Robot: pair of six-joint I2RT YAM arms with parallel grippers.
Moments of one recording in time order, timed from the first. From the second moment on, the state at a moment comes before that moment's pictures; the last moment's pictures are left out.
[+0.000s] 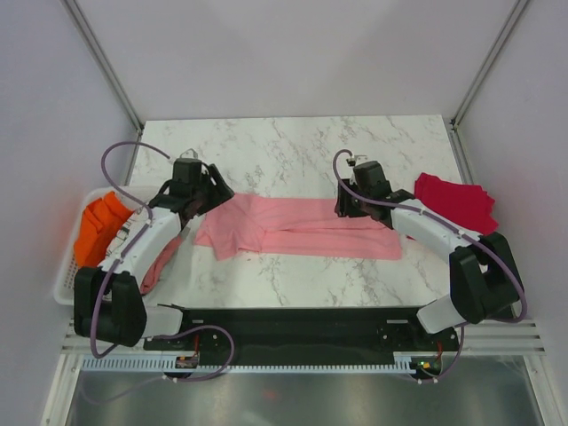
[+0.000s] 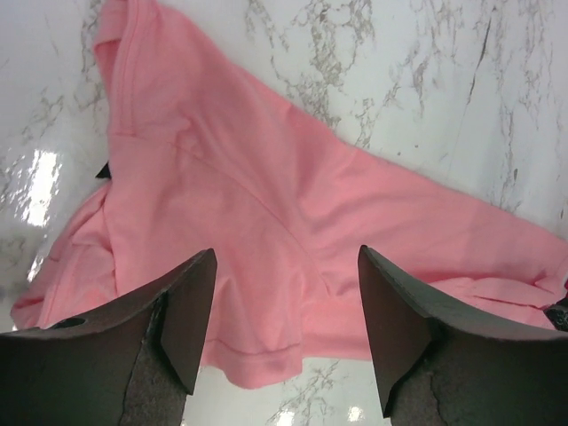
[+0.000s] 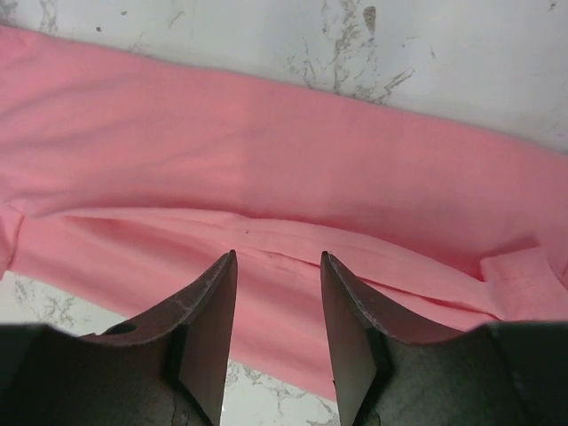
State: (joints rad) left arm -0.19 1.34 0.95 -0.34 0.00 -0.63; right arm 0.43 1.49 0.96 -0.27 -0.01 0.33
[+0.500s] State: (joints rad) left arm -0.19 0.98 0.64 -0.31 -0.01 -0.69; right arm 0.46 1.85 1.36 -0.24 -0.34 0.33
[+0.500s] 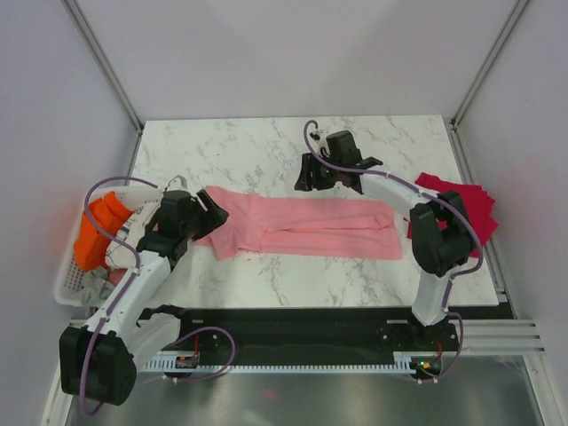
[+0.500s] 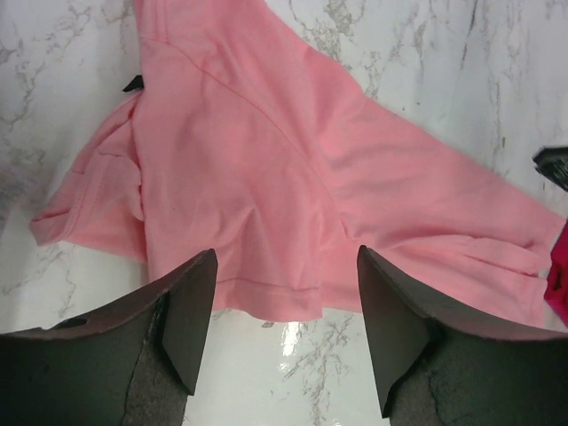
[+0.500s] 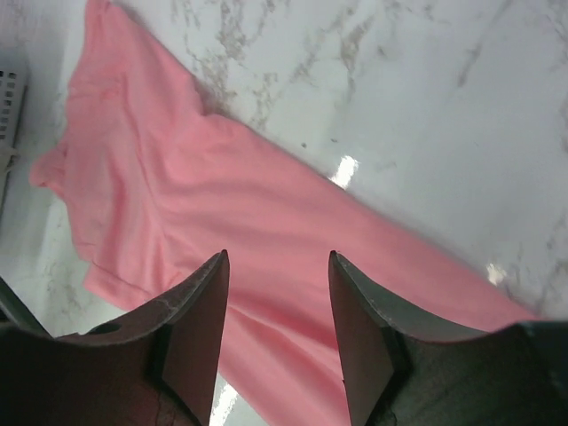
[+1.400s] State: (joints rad) left arm -0.32 1.27 0.57 -0.20 0.27 -0.66; right arm 0.57 2.62 2.17 -0.31 -0.80 0.41
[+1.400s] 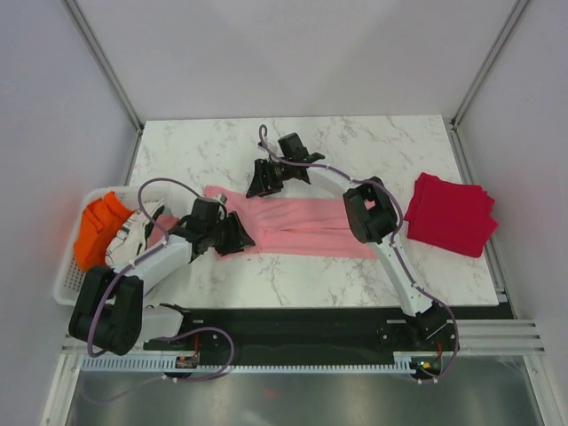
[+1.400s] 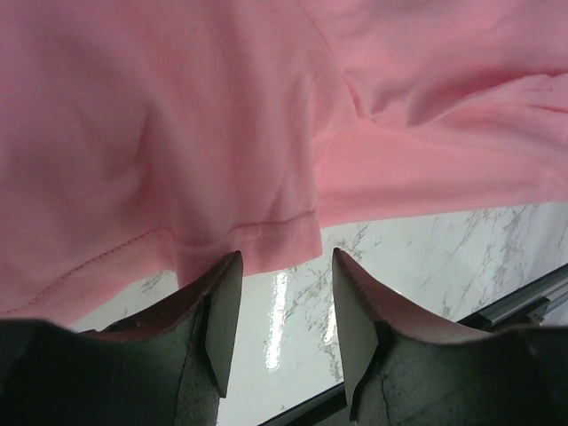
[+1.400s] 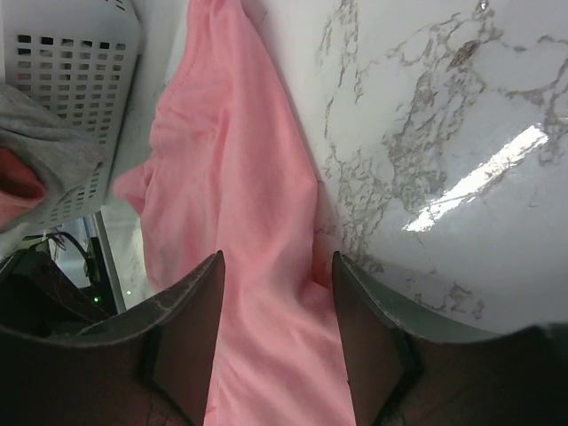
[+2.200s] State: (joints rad) left arm -0.31 1.20 0.60 -0.24 0.36 -0.66; right arm 0.41 2.74 2.30 -0.15 -0.58 0.73
